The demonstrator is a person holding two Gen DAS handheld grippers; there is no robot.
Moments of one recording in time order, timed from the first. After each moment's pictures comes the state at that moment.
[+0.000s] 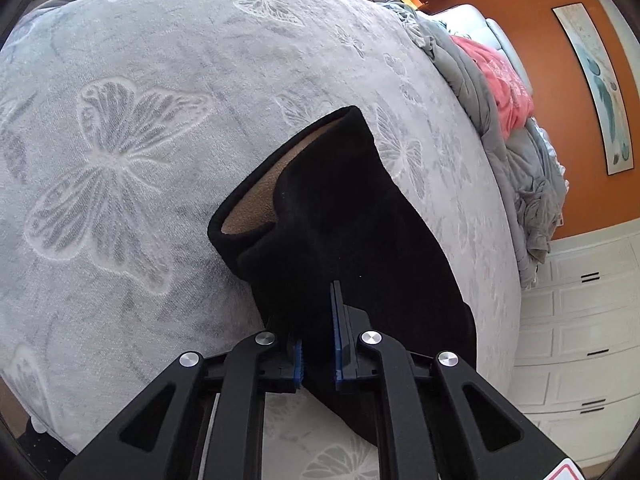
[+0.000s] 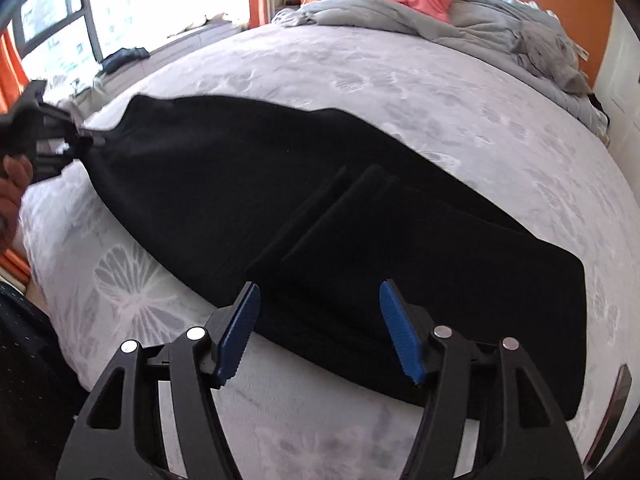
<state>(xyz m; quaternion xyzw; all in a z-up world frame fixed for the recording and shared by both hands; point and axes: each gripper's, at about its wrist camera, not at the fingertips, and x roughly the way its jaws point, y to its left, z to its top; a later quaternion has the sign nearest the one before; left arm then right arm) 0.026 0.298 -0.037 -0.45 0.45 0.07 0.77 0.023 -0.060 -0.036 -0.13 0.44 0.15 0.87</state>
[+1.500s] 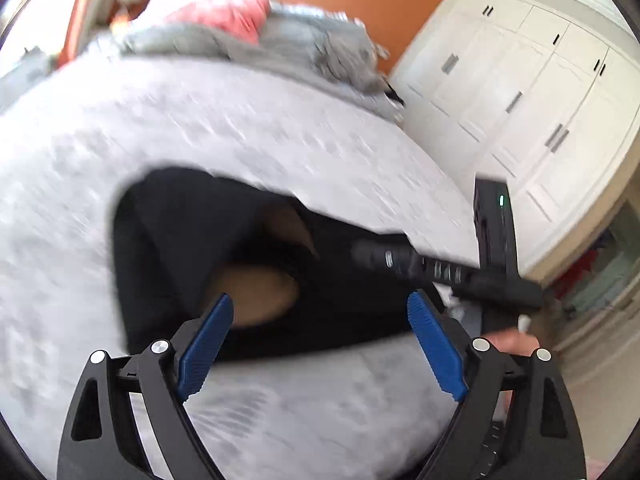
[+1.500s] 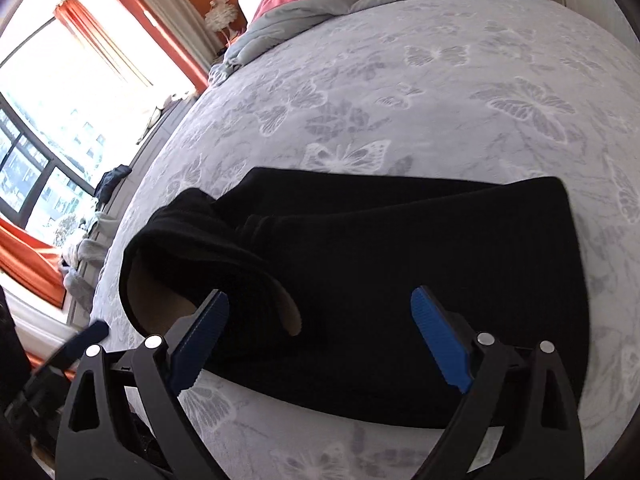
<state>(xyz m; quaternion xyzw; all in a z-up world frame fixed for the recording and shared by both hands) -0.013 0.023 0.055 -0.14 0.38 -0.24 0.88 0.062 -0.169 -0.015 0.15 0.47 0.14 0.86</state>
